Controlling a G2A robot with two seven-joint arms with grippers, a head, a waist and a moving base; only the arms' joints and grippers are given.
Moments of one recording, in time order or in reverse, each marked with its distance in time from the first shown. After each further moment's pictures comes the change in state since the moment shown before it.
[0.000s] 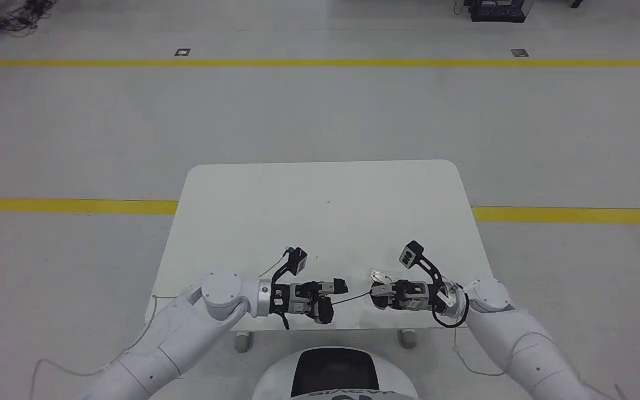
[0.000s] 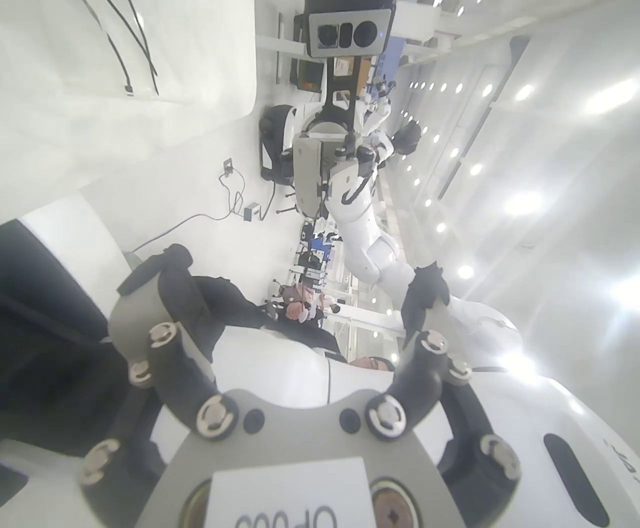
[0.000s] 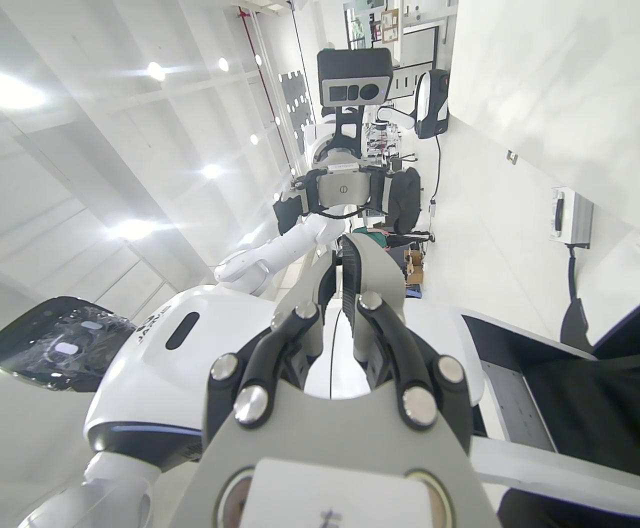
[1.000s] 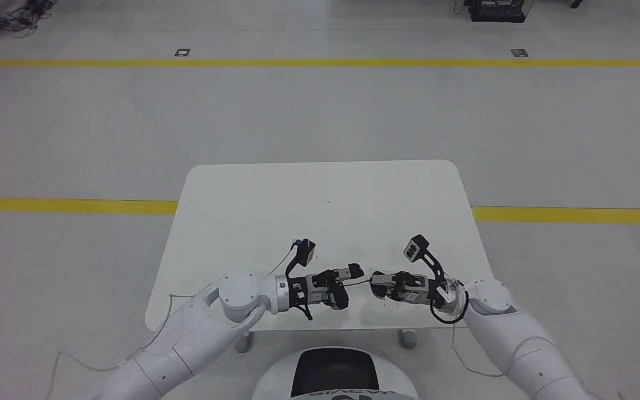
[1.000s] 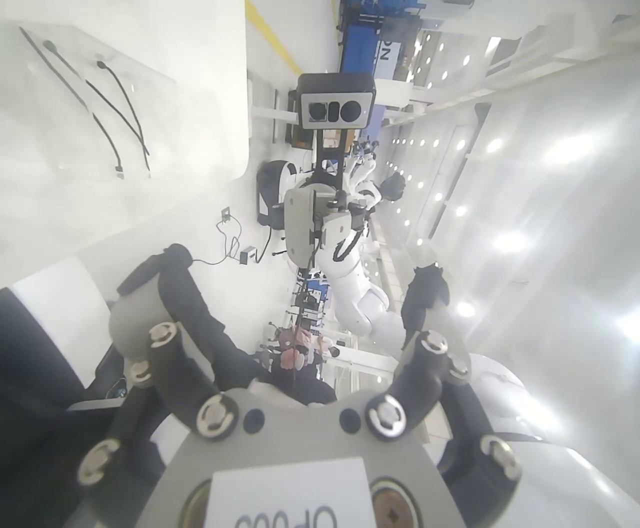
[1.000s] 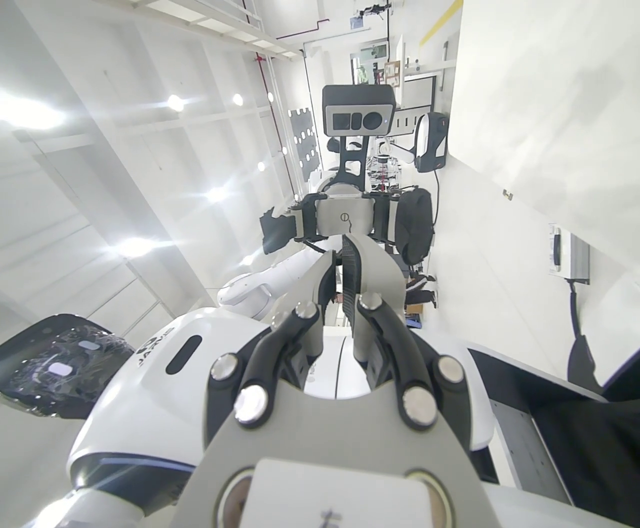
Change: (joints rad) left arm -0.025 -0.038 0.059 -0.034 0.001 0.010 0.205; right arm -0.042 -0.002 0.046 -0.073 -0.026 0.013 -0.121
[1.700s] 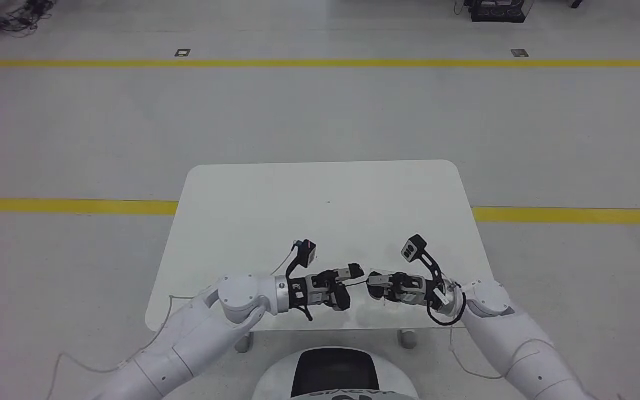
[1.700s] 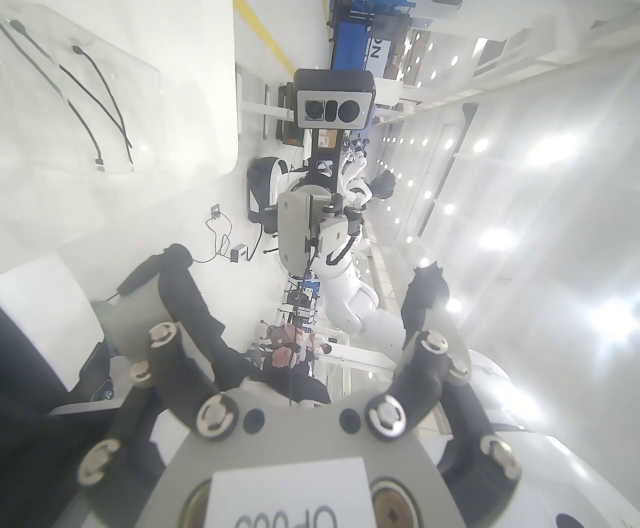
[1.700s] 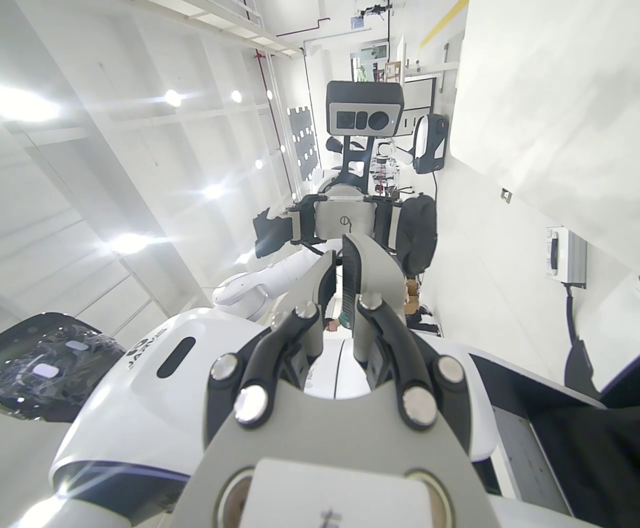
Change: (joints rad) left arm 0.006 -0.002 -0.012 0.006 -0.025 -0.013 -0.028; right arm -0.013 -0.002 0.007 -0.030 -0.017 -0.003 -0.003
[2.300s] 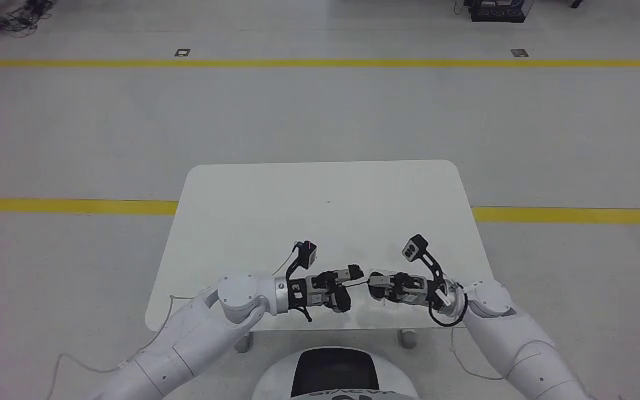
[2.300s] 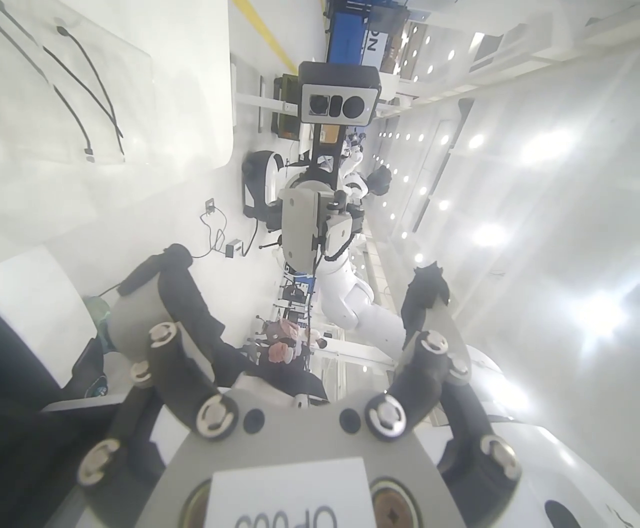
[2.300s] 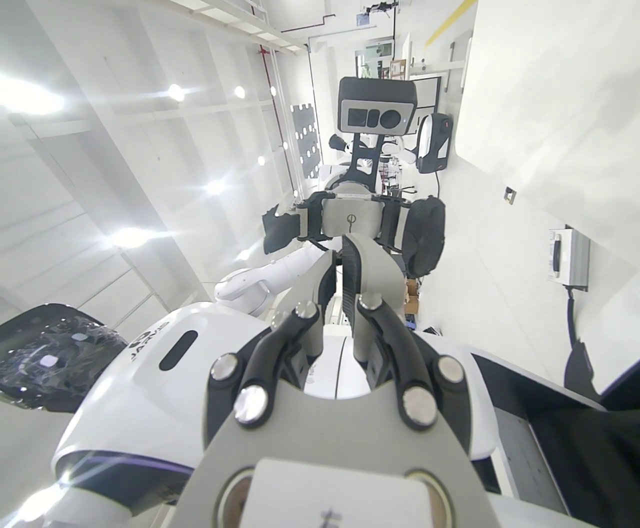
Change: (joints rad) left arm -0.001 -0.005 0.001 0.013 -0.017 -0.008 -0.030; right arm -0.010 0.000 0.013 -0.012 0.003 -0.009 0.017
